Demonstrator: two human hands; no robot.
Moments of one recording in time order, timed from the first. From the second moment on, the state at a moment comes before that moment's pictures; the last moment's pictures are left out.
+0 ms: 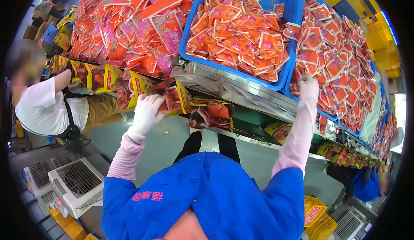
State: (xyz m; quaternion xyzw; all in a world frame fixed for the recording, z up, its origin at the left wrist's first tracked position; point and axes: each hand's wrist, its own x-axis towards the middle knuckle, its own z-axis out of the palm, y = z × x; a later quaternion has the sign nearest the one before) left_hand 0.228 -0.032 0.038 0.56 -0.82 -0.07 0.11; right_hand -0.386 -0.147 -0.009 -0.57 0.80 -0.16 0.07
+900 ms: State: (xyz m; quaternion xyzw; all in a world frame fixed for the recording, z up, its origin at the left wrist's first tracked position) left_hand 0.311 -0.022 0.025 0.54 -0.83 0.01 0.11; right_hand 0.117 -0.169 0.060 -0.75 0.40 -0.11 0.52
